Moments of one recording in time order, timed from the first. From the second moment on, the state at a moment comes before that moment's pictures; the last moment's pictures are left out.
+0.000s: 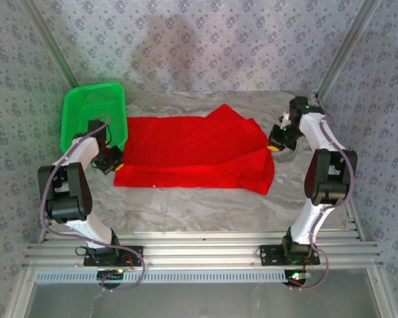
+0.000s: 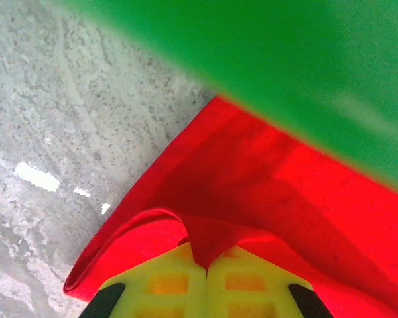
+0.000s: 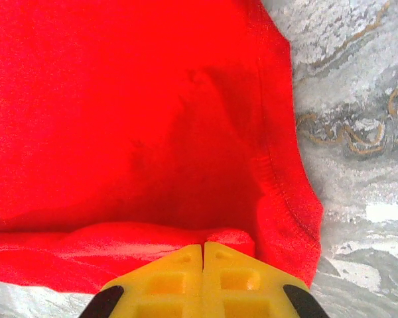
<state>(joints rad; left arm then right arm) 0.10 1.66 1.12 -0.80 0.14 -0.60 -0.06 1.85 1.52 -1.05 -0.35 0.27</state>
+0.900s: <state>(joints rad) -0.09 1.27 0.89 -0.75 0.23 -0.78 -0.04 1.44 0.94 -0.95 -0.46 0.36</state>
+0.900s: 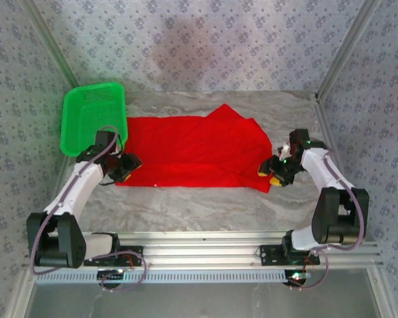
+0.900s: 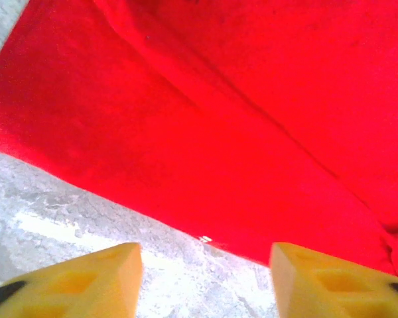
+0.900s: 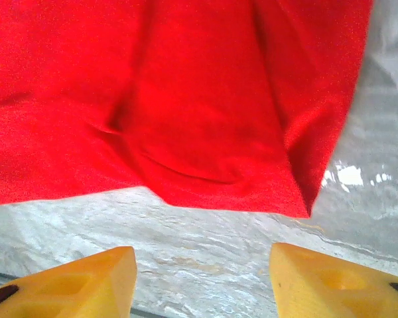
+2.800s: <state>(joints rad) -0.10 1.62 0.86 -0.53 0.12 -0.77 0.00 1.43 0.82 -0.87 -0.16 0.57</state>
